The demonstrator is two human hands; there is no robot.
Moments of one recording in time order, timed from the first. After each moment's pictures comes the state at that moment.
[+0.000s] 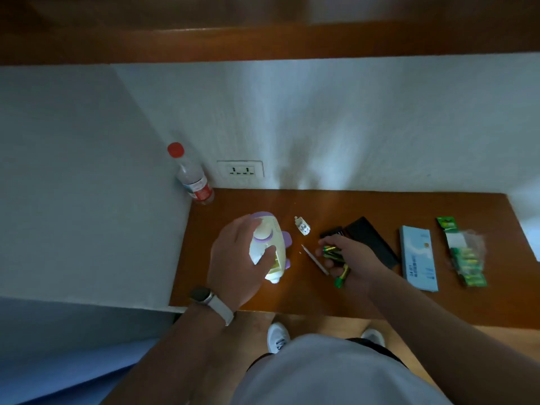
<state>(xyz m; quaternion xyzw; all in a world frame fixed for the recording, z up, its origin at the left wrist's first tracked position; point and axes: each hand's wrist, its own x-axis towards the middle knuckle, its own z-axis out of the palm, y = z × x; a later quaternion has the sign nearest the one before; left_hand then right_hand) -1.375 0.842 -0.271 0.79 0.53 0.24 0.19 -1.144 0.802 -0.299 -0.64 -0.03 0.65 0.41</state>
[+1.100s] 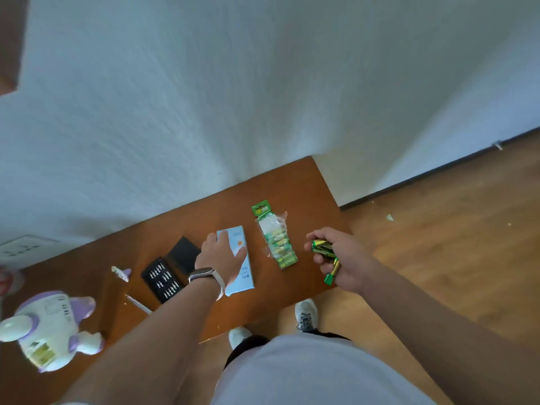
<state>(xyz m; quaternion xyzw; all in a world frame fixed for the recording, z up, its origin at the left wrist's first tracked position) -0.981 0.790 -0.388 0.82 0.54 -0.13 0.14 -0.778 0.624 -0.308 -0.58 0.10 0.61 0.52</state>
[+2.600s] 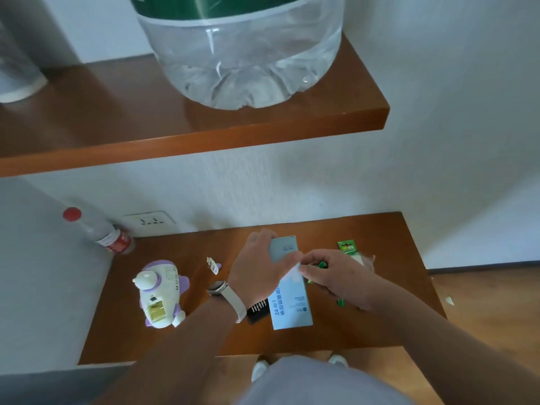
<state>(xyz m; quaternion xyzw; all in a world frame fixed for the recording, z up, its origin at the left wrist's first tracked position) -1.092 0.809 -0.229 0.78 0.50 0.14 0.36 -0.913 0.727 -0.229 -0.64 -0.46 0.56 0.26</state>
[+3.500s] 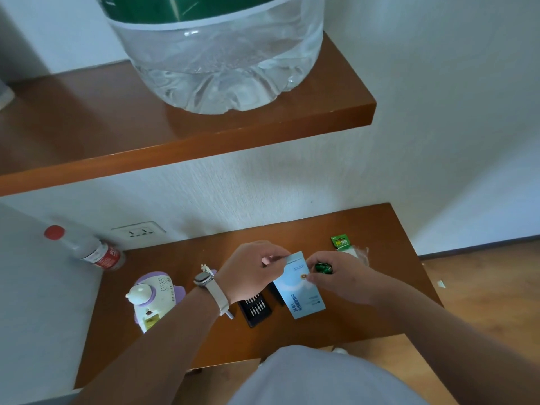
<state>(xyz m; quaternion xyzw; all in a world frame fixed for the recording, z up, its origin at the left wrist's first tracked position) -1.104 0.834 -0.228 0.85 0.35 0.07 0.39 -0.901 0.719 -0.247 -0.68 -0.52 0.48 0.18</state>
